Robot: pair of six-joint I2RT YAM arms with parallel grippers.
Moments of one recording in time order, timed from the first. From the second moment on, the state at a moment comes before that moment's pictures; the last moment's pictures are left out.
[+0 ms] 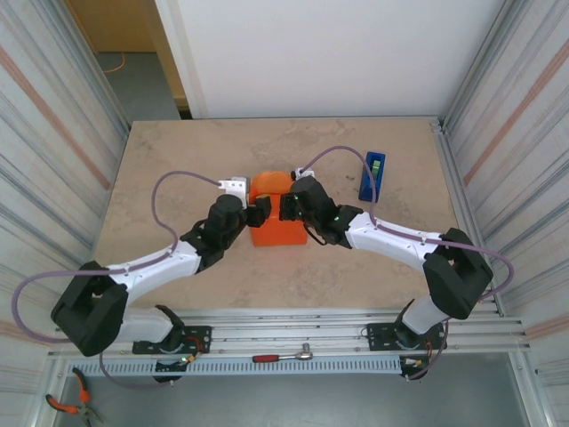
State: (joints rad) left arm -0.70 1.31 0.65 0.27 -0.29 -0.39; right arm 0.84 1.54 1.01 -0.06 0.21 0.63
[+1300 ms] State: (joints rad) left arm -0.70 1.38 0.67 0.32 -0.36 -0.38; right arm 0.72 1.41 1.02 -0.26 0.16 0.54
